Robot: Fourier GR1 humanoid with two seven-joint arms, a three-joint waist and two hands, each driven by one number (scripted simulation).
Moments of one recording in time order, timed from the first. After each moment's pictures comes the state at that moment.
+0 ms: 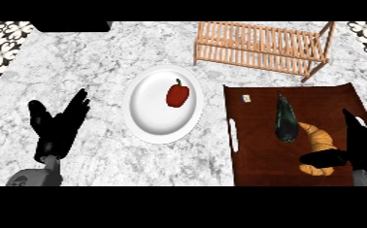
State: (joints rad) left arm -0.07 0.30 -0.03 -1.36 0.26 0.08 0.23; right arm 0.04 -0.54 0.15 -1.67 0.49 -0.12 0.98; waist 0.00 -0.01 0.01
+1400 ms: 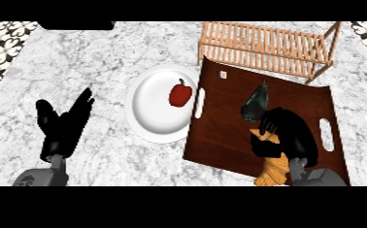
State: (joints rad) left arm -0.07 0.25 -0.02 -1.38 0.20 0.07 0.25; right arm -0.11 -0.31 0.36 -1.66 0.65 -0.03 0.76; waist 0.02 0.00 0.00
